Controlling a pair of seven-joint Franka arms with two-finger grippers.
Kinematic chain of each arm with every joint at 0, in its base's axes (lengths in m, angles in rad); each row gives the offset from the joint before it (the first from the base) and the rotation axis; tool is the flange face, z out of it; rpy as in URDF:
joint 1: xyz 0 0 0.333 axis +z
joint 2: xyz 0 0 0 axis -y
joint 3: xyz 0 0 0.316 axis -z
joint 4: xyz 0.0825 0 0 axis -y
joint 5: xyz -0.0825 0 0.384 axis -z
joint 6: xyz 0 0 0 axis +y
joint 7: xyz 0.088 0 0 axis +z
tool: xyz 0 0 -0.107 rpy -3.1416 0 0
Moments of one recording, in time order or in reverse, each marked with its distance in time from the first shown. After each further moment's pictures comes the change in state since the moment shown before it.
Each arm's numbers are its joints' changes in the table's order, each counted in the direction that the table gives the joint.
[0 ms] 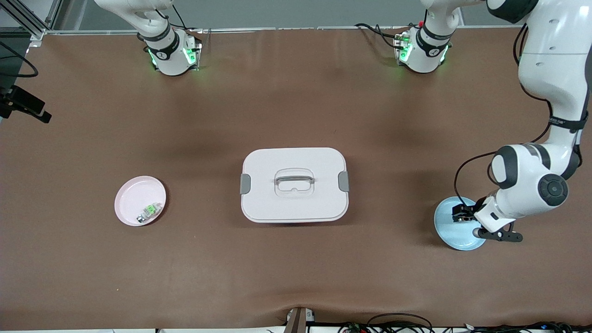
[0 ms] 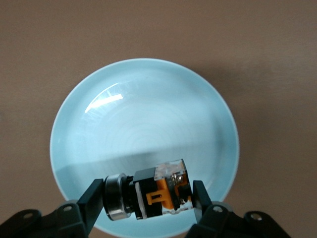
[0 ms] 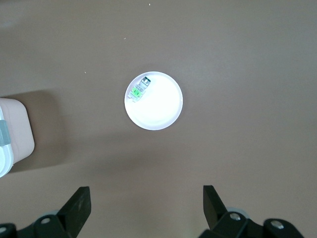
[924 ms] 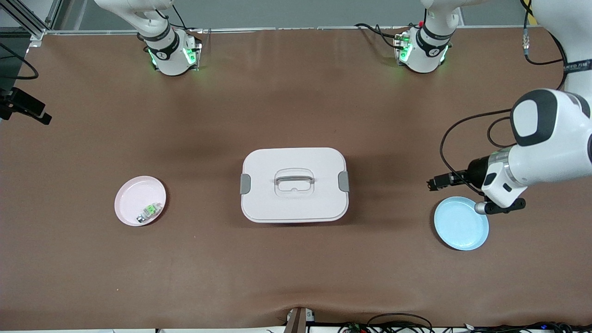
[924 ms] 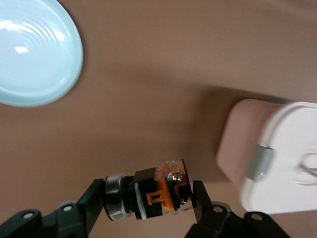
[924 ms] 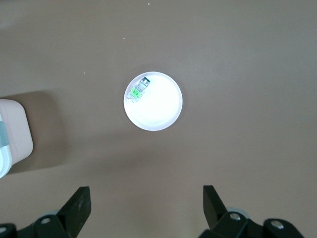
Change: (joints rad) left arm -0.001 0.314 0.166 0.005 0.361 0.407 0.416; right arm -0.001 -0.015 0.002 -0.001 0.000 -0.006 0.001
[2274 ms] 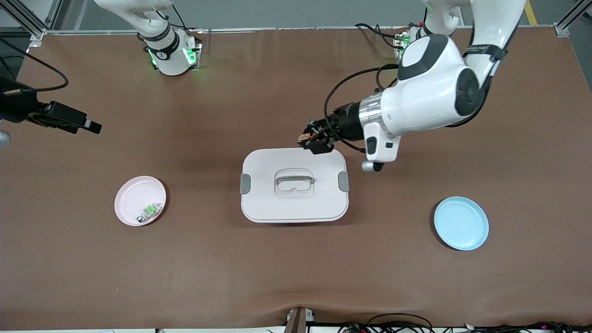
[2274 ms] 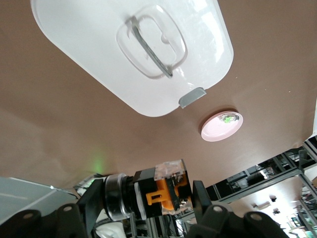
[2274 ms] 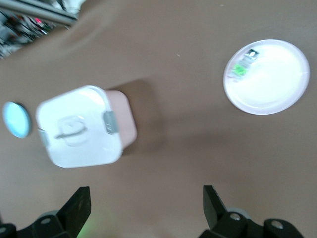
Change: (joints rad) left arm -0.200 -0.124 0.346 0.221 0.183 -0.158 1.131; right arm 0.007 0.034 -0.007 -0.161 -0.458 -0.116 -0.082
